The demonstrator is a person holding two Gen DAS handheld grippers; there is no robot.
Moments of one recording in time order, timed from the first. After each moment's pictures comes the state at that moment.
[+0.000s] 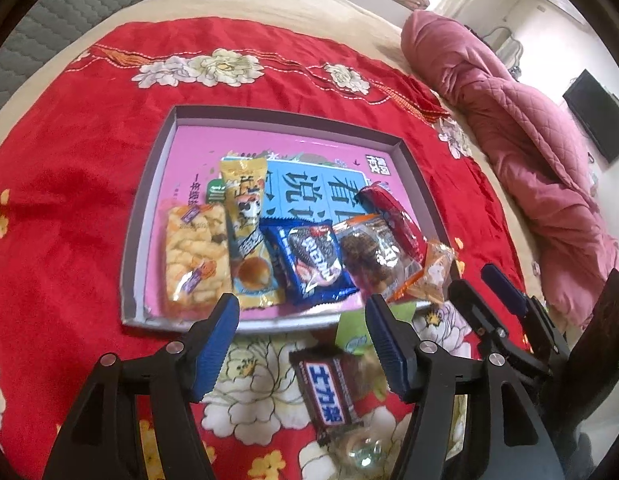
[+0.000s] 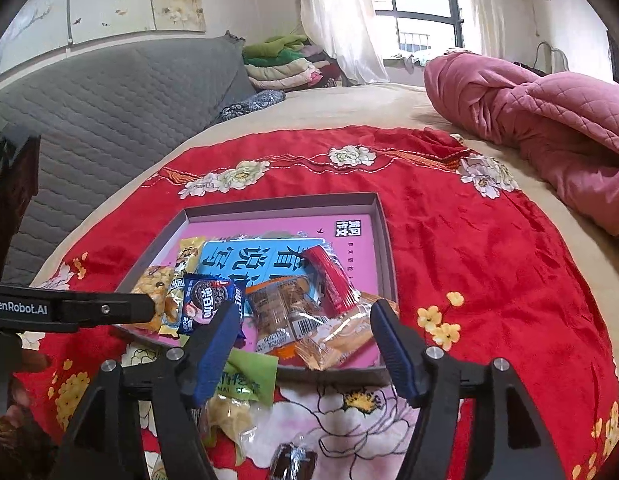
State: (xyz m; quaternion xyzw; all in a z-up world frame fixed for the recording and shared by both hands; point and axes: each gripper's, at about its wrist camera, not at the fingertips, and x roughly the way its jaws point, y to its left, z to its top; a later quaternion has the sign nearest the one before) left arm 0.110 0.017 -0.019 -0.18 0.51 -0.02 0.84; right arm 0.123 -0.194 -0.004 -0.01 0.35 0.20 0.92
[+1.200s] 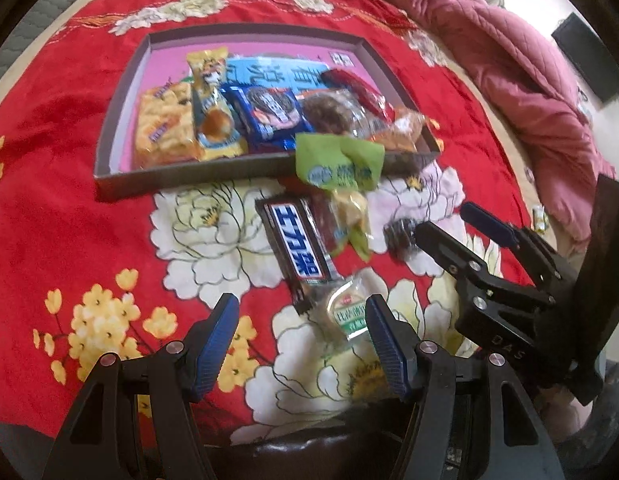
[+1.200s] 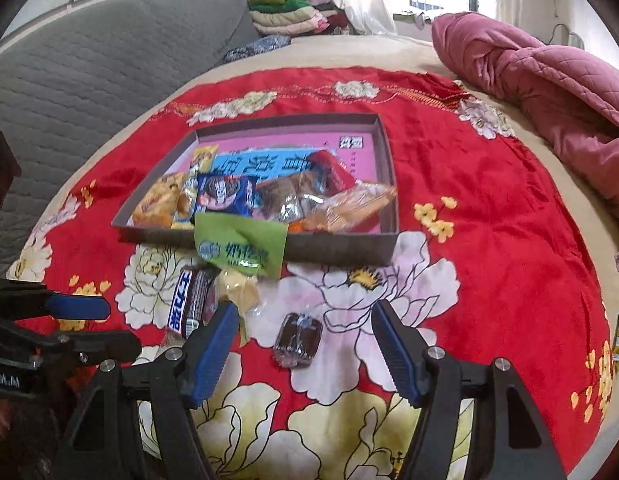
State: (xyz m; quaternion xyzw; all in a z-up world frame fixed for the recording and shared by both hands) left arm 0.038 -0.032 -0.040 -0.12 0.59 -0.07 0.80; right arm 0.072 -0.202 -0.027 -0.06 0.44 0.20 0.87
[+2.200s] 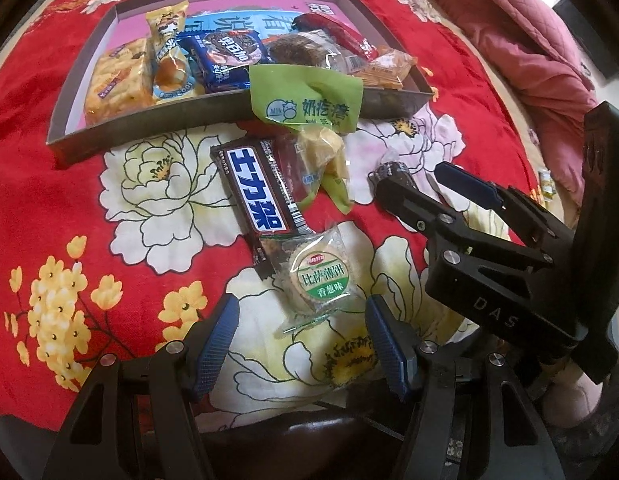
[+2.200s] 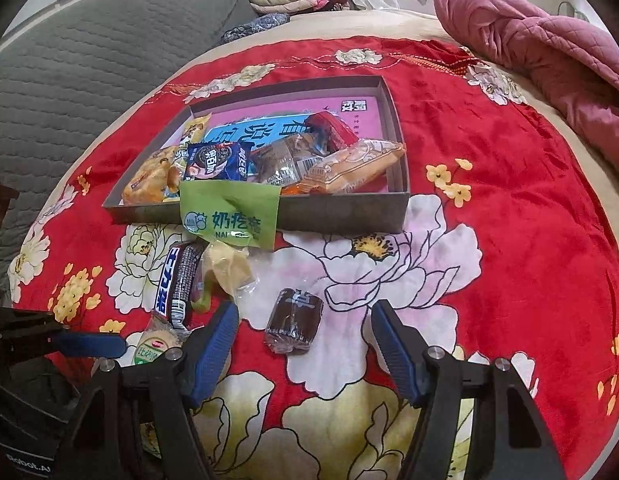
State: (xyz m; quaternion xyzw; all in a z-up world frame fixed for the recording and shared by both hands) left arm 0.037 -0.065 -0.069 -0.10 0.63 -0.08 0.77; right arm 0.083 -0.205 -0.053 -0.04 0.48 0.21 0.85
